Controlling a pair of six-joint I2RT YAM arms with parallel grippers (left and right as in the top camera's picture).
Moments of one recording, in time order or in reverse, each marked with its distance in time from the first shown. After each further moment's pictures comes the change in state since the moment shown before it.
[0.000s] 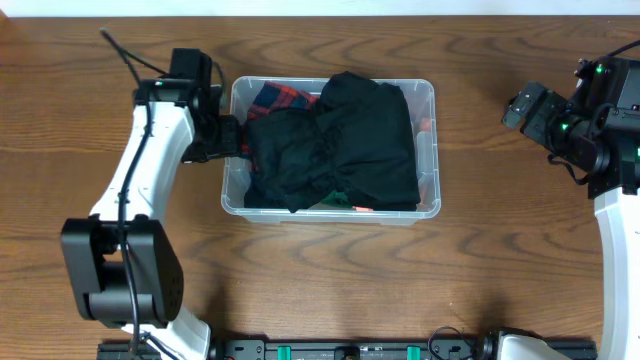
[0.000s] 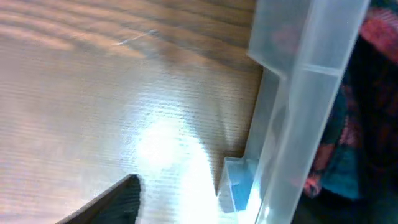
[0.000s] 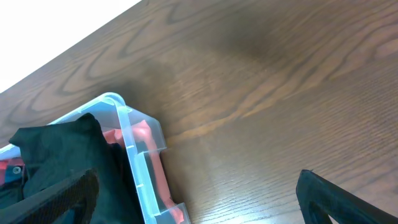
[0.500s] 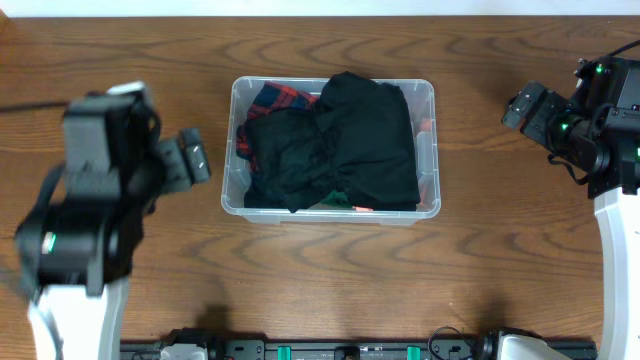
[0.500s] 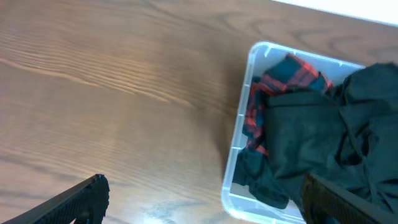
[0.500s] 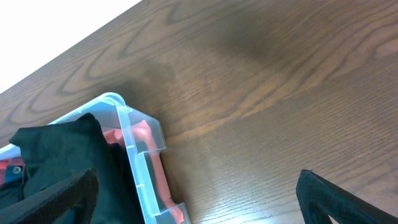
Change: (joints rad) left arm -0.002 -0.691 0.028 -0.147 -0.150 -0.061; right arm 0.000 0.000 0.000 0.000 0.000 0.000
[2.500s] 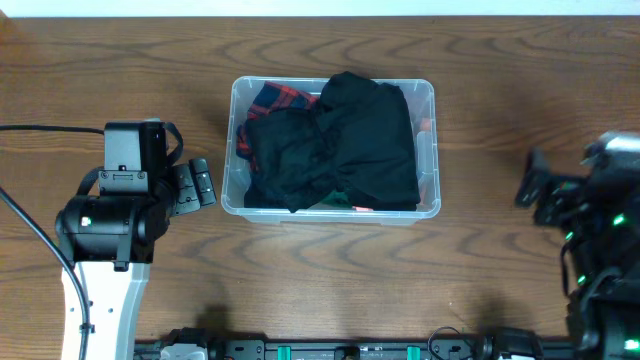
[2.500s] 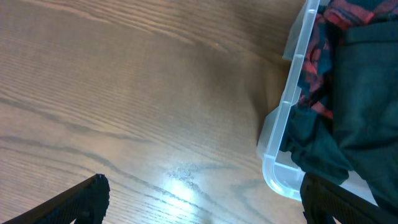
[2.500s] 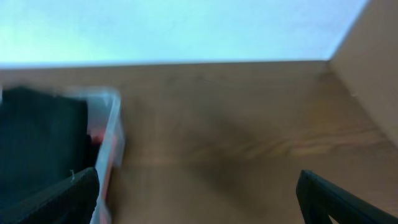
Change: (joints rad) left arm 0.000 0.016 -0.227 0.005 -0.064 -0.019; right arm 0.030 -0.681 -0.480 0.250 0.103 -0.441
